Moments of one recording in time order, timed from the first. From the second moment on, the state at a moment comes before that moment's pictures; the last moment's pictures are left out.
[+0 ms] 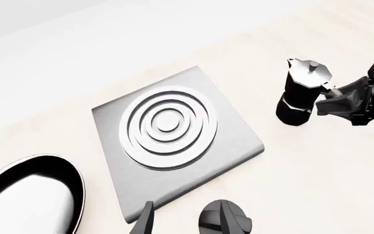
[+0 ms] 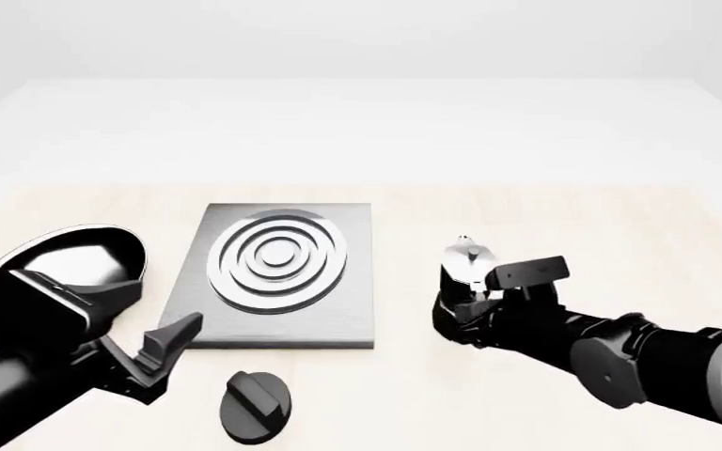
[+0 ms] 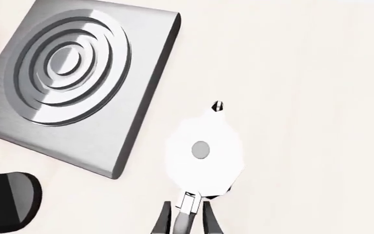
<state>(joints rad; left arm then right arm) -0.42 0.70 -0.44 0.24 0.11 0.43 1.43 -0.55 -0.10 0.18</state>
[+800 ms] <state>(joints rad) -0.43 0.71 -0.45 0.24 0.11 0.44 1.27 -0.61 0.04 0.13</state>
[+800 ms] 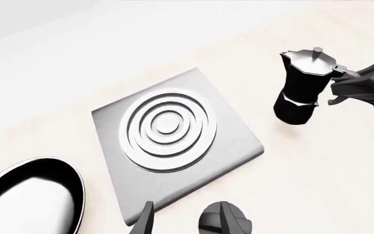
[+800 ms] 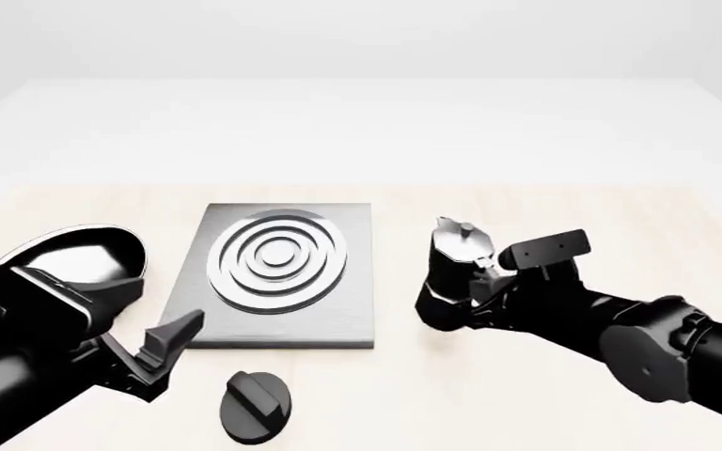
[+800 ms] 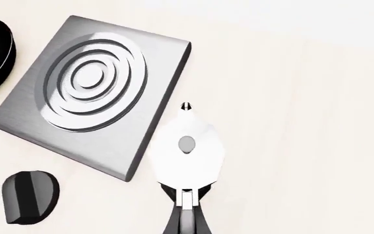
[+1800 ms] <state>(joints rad) -0.36 0.57 -0.49 0.33 0.11 0.66 1.66 -1.18 0.04 -0.05</state>
